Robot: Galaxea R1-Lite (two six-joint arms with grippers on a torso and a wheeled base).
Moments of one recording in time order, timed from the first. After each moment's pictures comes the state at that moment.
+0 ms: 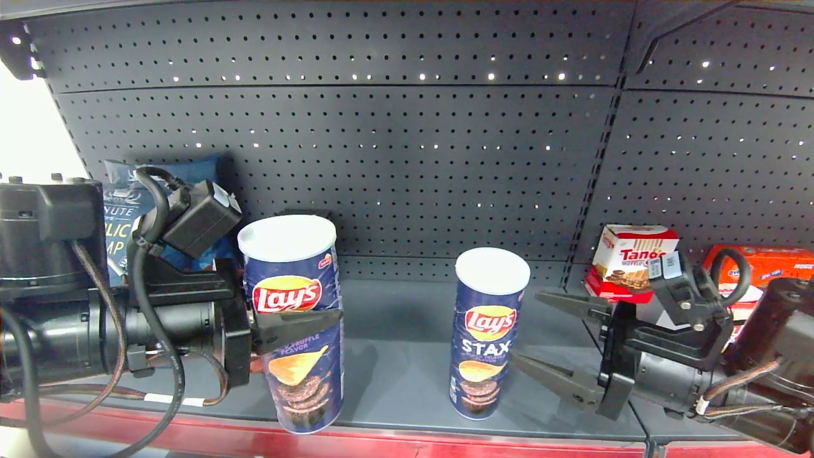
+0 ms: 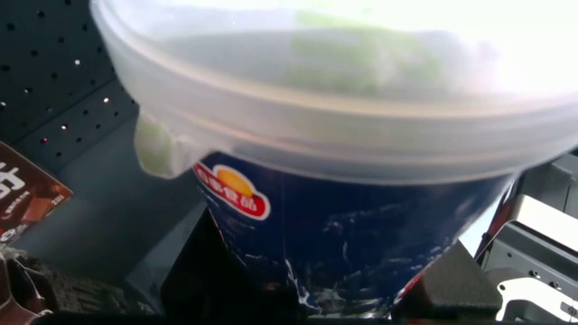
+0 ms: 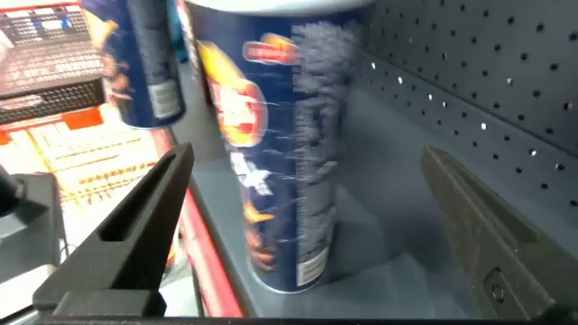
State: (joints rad) left arm -0.35 1.39 -0.73 -0.29 -0.59 0.16; right arm 0.55 1.58 -0.32 -1.27 0.46 -0.01
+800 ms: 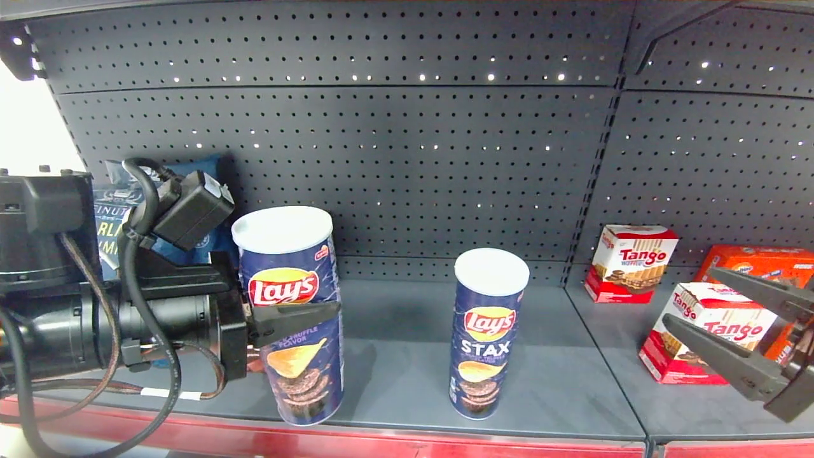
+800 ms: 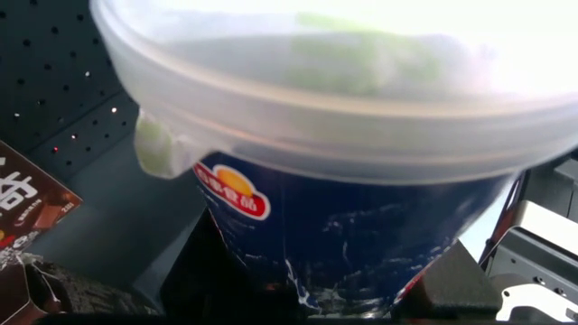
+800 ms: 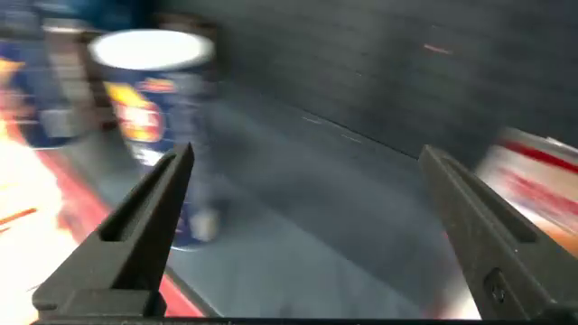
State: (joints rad) left arm -0.35 1.38 -0.75 -0.30 -0.60 0.16; right arm 0.29 1.04 -0.25 -0.87 0.27 -0.07
